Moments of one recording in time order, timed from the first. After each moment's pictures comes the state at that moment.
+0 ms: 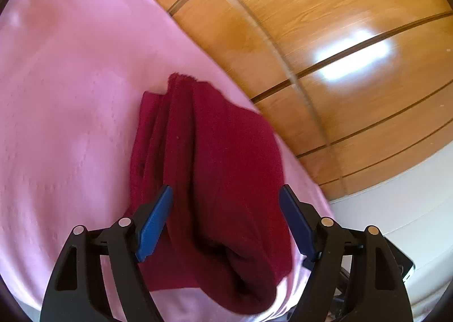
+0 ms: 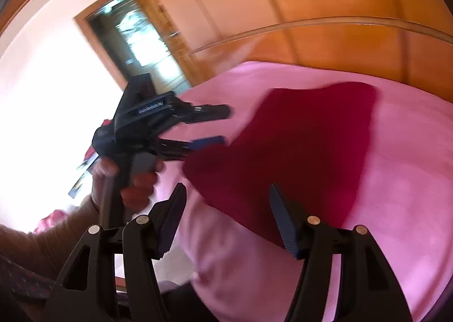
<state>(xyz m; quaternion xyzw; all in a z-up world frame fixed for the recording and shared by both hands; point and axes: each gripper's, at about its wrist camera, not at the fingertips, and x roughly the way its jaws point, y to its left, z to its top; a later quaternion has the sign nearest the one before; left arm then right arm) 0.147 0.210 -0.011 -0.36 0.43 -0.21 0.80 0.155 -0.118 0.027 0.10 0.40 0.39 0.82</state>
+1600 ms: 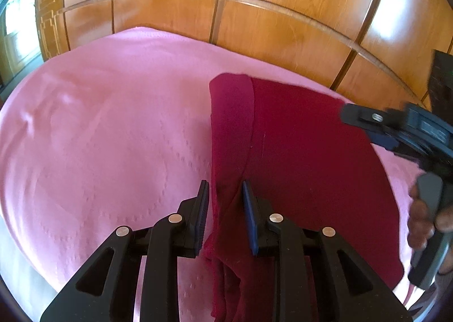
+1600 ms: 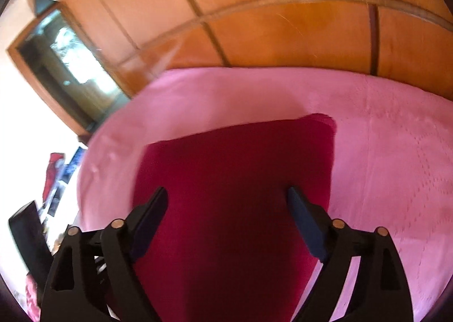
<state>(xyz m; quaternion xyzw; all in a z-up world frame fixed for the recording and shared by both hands) 0.131 0.189 -0.022 -0.10 0.42 -0.02 0.90 0.318 -0.087 -0.009 0.10 0.47 0.24 0.84</state>
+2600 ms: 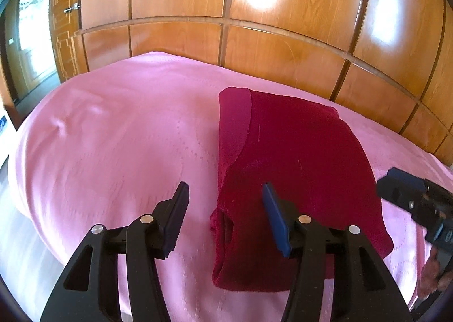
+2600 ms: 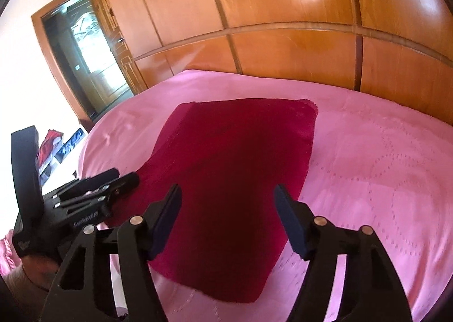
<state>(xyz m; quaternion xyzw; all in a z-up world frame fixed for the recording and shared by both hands) 0.079 0.173 0.003 -0.07 0.36 0.02 0.93 0.185 -0.105 0.016 0.04 0.39 0.28 0.88</state>
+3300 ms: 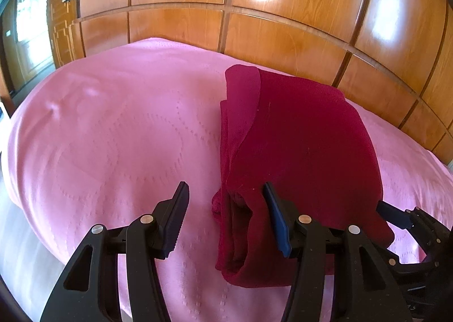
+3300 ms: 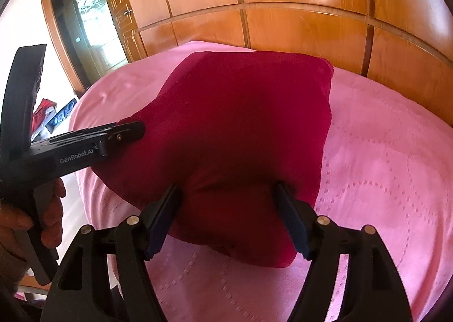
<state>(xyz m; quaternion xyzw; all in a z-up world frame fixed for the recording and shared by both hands) 0.078 0.179 -0.019 -0.08 0.38 0.01 0.92 0.154 -0.081 -0.031 -0.01 0.41 0.28 0.87</state>
